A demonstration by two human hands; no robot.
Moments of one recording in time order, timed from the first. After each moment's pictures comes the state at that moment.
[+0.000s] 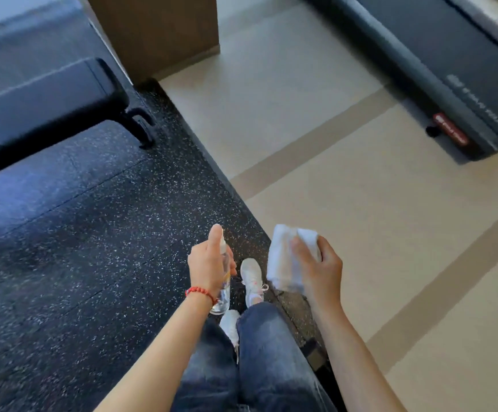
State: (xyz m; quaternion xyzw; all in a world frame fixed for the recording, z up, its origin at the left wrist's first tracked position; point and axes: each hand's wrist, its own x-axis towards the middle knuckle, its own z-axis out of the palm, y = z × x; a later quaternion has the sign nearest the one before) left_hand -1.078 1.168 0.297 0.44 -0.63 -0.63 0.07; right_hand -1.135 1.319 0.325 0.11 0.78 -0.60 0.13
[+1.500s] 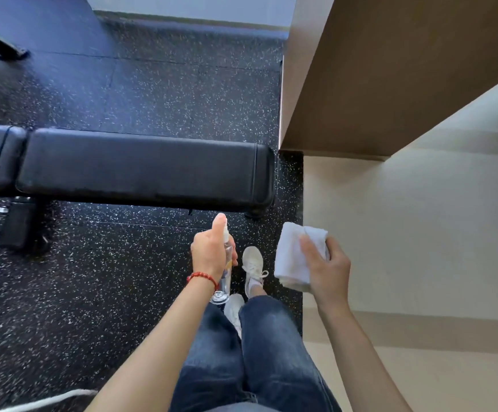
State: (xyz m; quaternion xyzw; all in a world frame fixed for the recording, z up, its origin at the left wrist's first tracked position) left_hand -1.313 0.599 0.281 0.65 -0.43 -0.59 0.23; right_hand -1.455 0.703 0.305 -0.14 0.77 -0.53 0.32
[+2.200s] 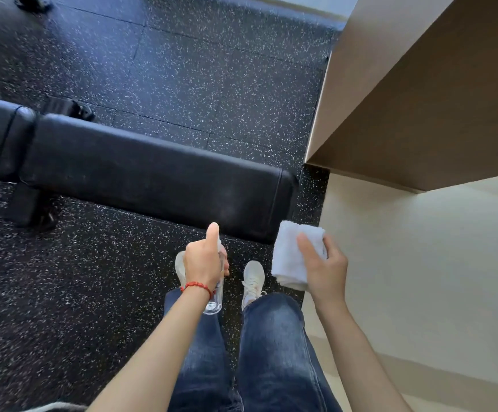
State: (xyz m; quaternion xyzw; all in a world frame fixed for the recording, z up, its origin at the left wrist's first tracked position) left_hand -1.344 0.472 0.245 0.75 -0.31 -0.54 0.23; right_hand -1.509 0.533 0.275 -0.17 0.78 -0.46 0.39
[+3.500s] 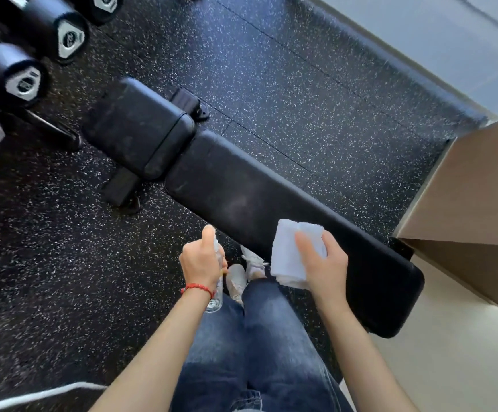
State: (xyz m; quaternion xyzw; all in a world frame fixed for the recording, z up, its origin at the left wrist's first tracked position) left_hand -0.982 0.268 0.236 0.80 -0.18 -0.46 0.34; right_hand -1.158 0.264 0.280 -0.31 0.74 -0.35 0.48
